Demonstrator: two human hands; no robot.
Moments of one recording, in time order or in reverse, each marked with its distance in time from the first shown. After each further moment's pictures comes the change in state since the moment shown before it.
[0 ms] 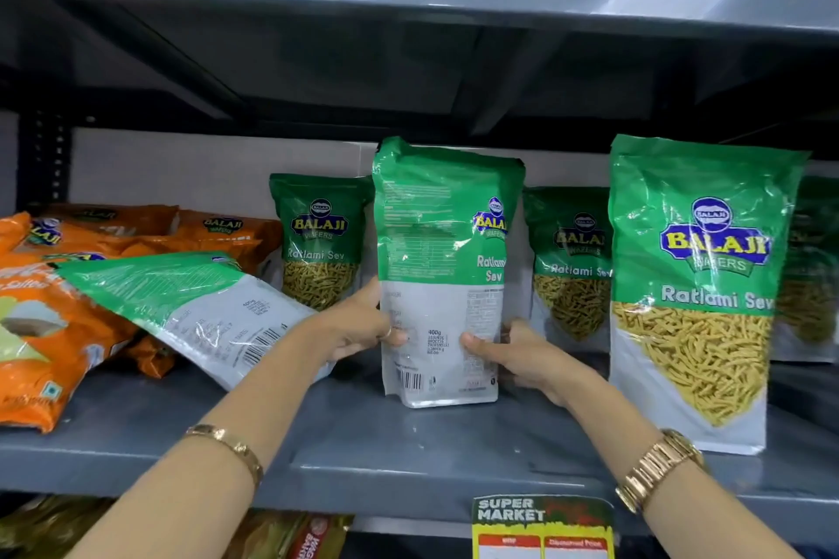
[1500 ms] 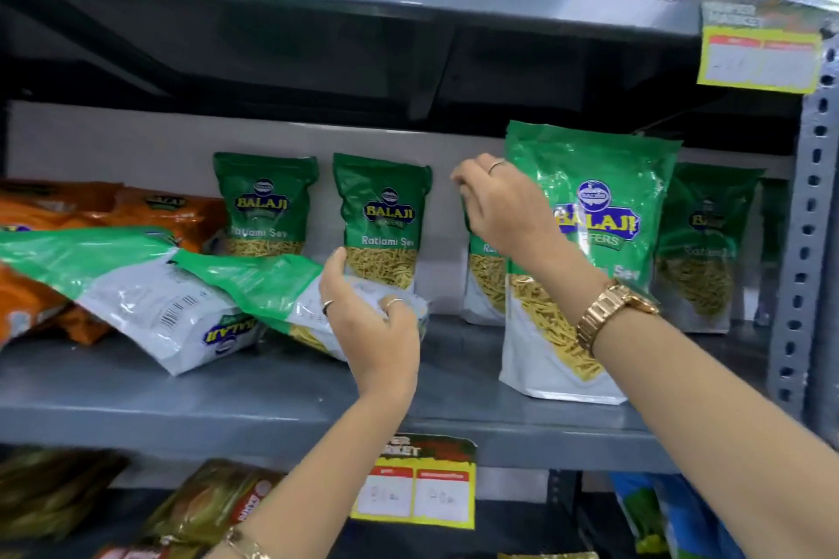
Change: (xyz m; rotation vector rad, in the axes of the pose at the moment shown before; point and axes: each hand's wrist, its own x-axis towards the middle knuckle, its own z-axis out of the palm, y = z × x) left_hand -0.044 0.016 0.171 -0.066 1.059 0.524; right_hand -0.042 -0.086 -0.105 -0.960 0.639 -1.005
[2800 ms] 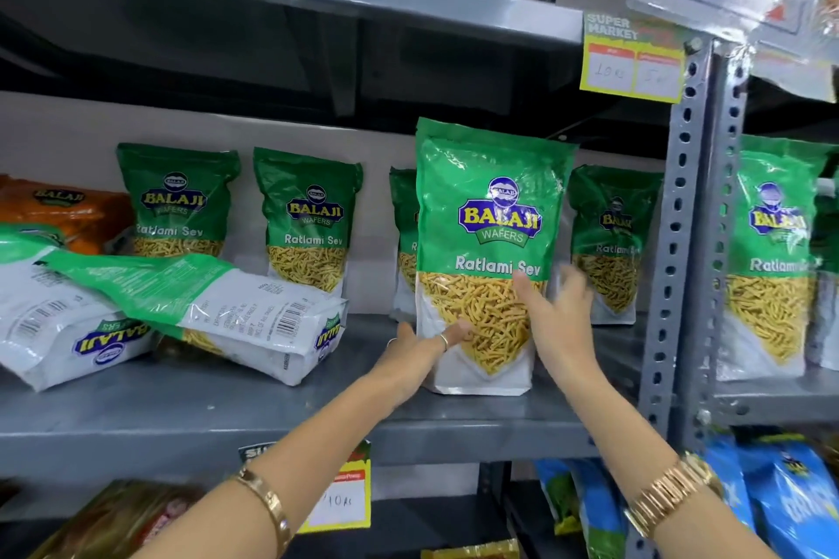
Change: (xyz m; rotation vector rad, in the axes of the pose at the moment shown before) left_hand -0.051 -0.019 0.080 0.259 -1.038 -0.554; right_hand -0.149 0.060 -0.031 0.640 0.112 1.043
